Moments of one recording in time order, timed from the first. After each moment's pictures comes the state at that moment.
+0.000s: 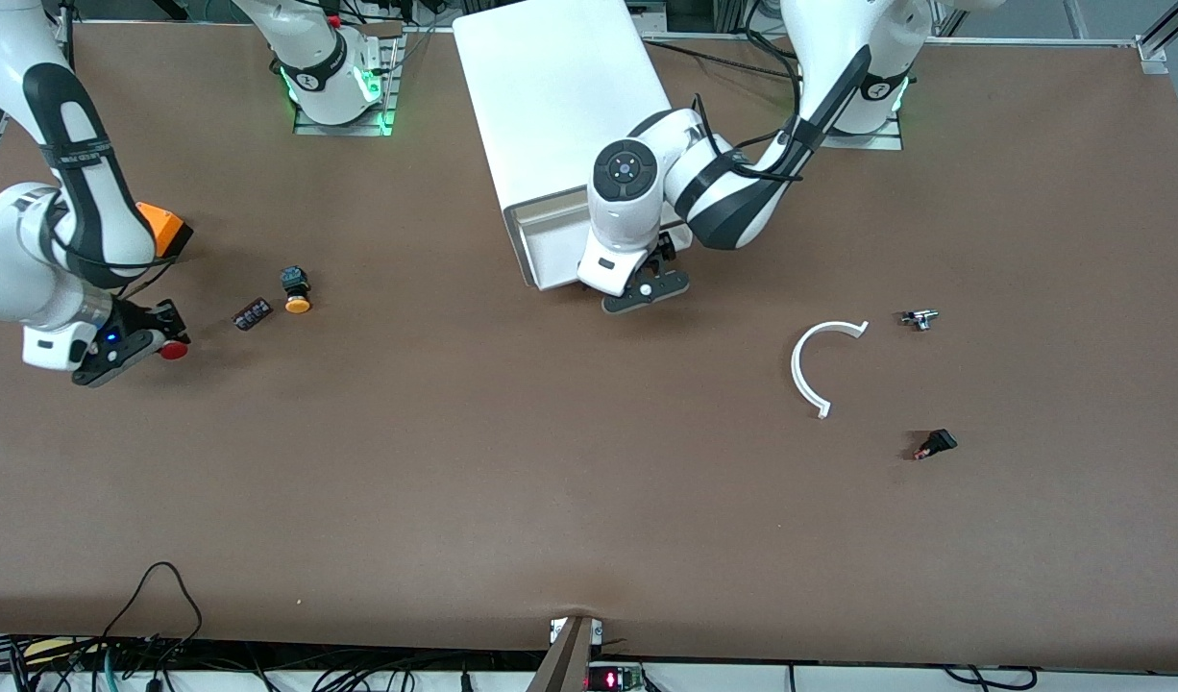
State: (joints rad) left arm -0.47 0.54 -0.37 -1.70 0.12 2.10 -1.22; right arm -0.30 0.44 -0.03 -2.09 0.03 2.47 -0.98
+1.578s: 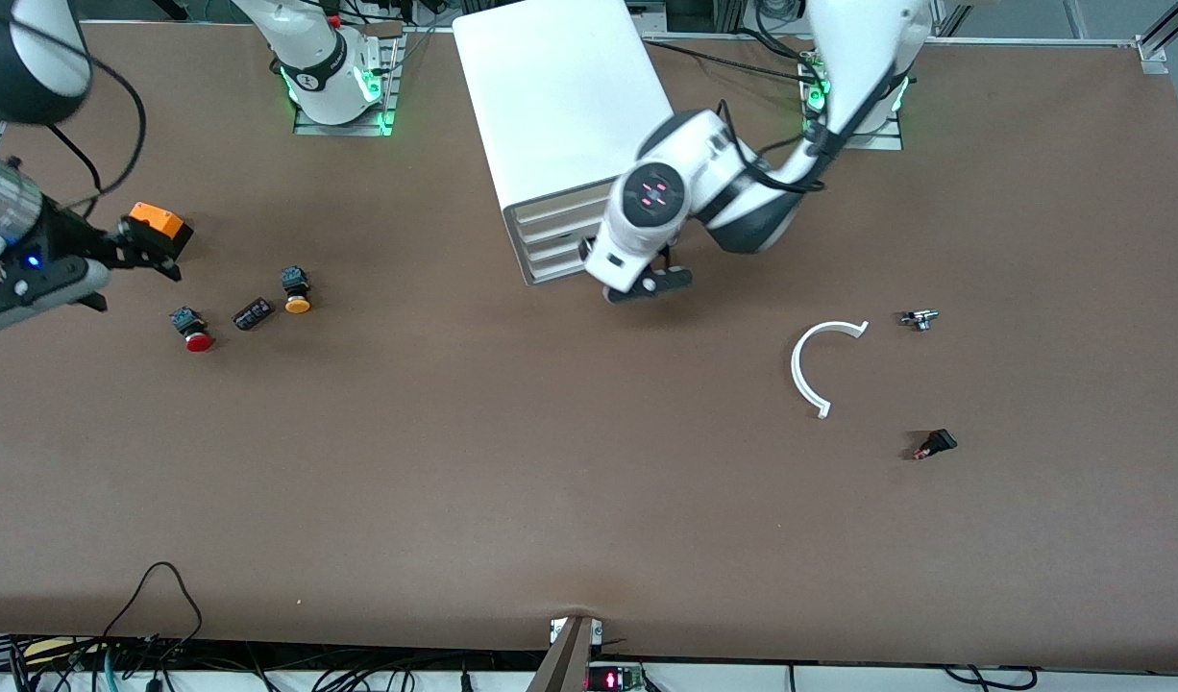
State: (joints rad) left arm -0.26 0.54 -0.51 -1.69 -0.02 2.00 -1.04; right arm -0.24 0.03 0.21 -1.73 0.03 1.77 -0.47
